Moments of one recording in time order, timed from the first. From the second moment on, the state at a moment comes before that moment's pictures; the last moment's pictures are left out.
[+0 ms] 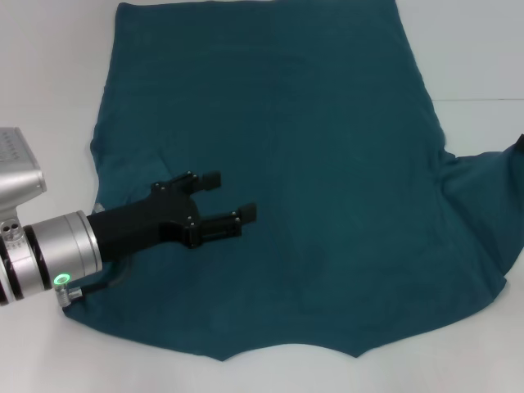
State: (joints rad) left arm -0.54 -2.16 0.62 0.54 1.87 1.42 -1.26; right arm 0.55 2.02 -0.47 -0.47 -1.80 -0.84 1.74
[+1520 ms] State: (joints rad) left arm -0.54 -2.16 0.61 0.54 1.87 1.40 -1.29; right arm 0.63 1.98 -0.66 -0.47 -1.80 -0.94 1.95
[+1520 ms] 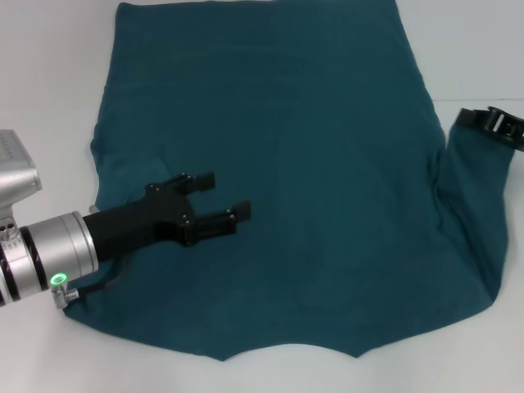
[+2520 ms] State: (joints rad) left arm -0.52 -2.16 0.60 0.53 1.87 1.38 -1.29; right arm 0.73 2.08 -0.69 -0.45 -1.77 -0.81 1.89
